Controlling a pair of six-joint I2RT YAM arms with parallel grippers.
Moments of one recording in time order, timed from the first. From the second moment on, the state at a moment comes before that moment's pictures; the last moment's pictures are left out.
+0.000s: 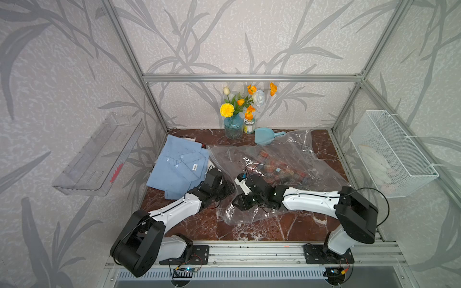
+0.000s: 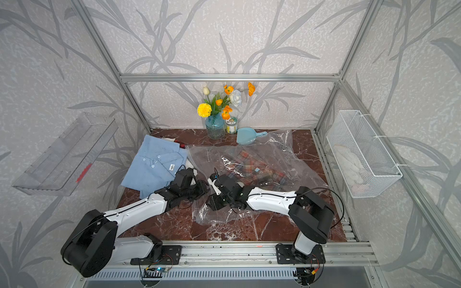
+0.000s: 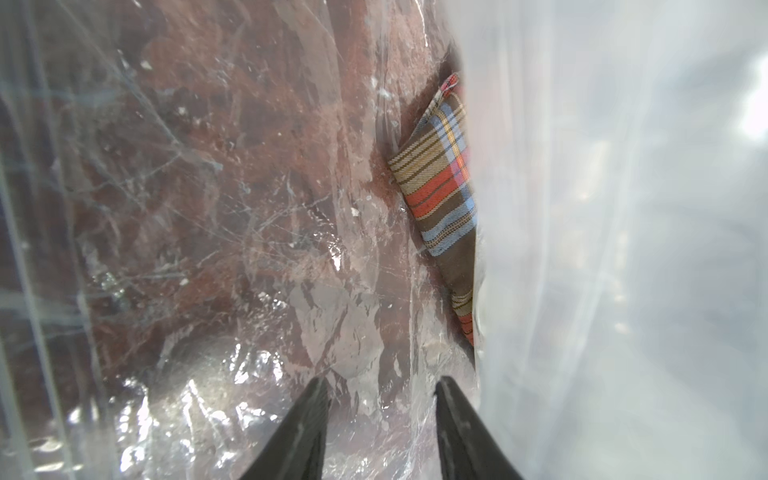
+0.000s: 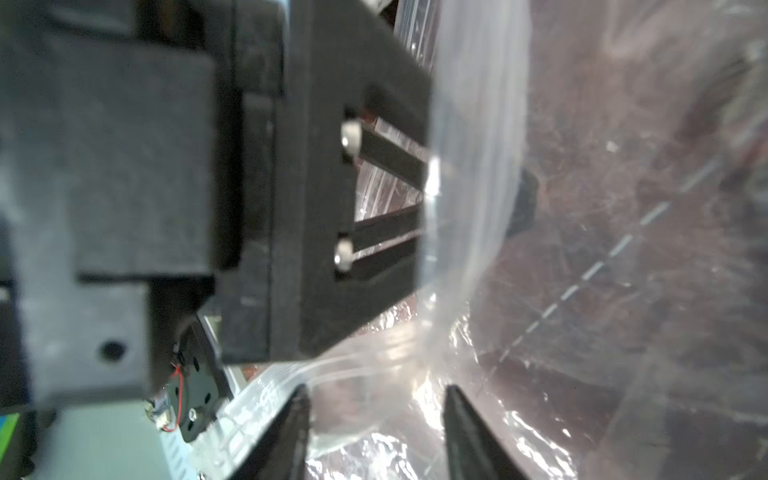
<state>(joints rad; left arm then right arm) -0.50 1.28 0.55 -0.06 0.22 -0.96 1.01 1.66 0.96 -0.09 -0.21 0.56</state>
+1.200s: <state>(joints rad) -0.57 1.73 0.67 0.48 0.17 -1.17 1.07 1.33 0.94 -0.22 -0.12 0.57</state>
